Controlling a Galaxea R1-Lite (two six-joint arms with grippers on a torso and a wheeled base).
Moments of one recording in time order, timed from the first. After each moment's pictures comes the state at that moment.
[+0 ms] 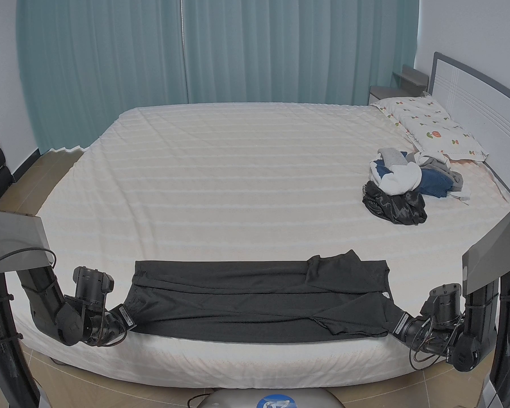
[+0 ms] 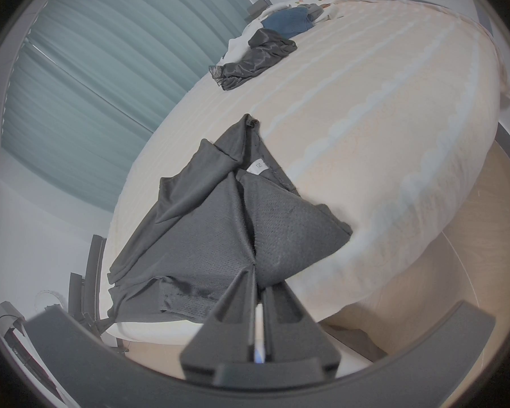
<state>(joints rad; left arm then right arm) -0.08 2.15 -0.39 -0.78 0.09 -0.72 0.24 2.32 -0.06 -1.55 0.02 0.83</state>
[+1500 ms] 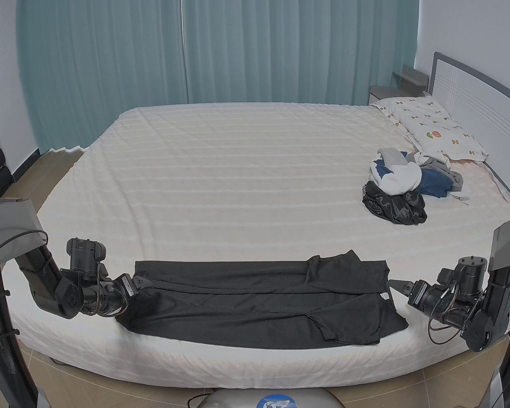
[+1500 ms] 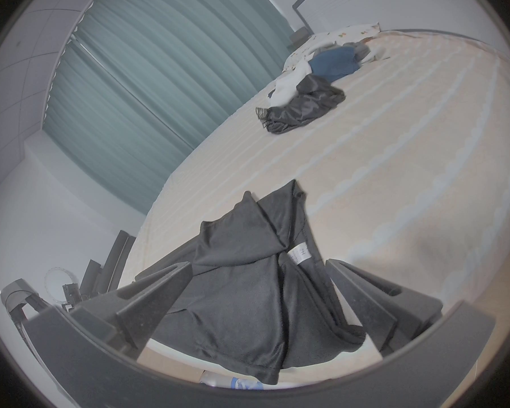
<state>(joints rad) -0.02 2.15 -0.59 -0.74 -0.15 -0.59 0.07 2.20 -0.15 -1.55 0.22 0.62</state>
